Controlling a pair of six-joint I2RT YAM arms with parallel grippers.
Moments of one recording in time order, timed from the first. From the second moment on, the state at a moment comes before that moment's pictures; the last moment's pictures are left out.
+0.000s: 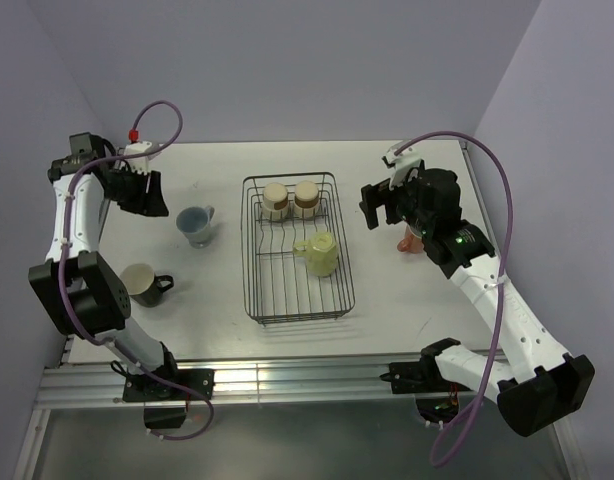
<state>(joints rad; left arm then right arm) 0.27 1.65 1.59 -1.05 0.57 0.52 0.35 1.04 1.05 -0.35 -0.07 -0.12</state>
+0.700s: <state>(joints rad) 0.53 1.56 1.33 -1.28 0.45 0.85 0.36 1.04 1.05 -0.40 -0.07 -0.12</state>
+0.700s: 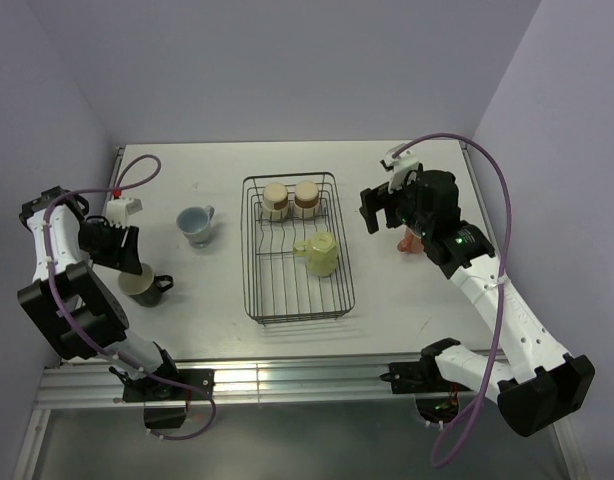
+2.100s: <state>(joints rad) 0.56 1.59 1.19 -1.12 0.37 0.91 0.36 1.03 1.05 -0.41 -0.08 -0.12</state>
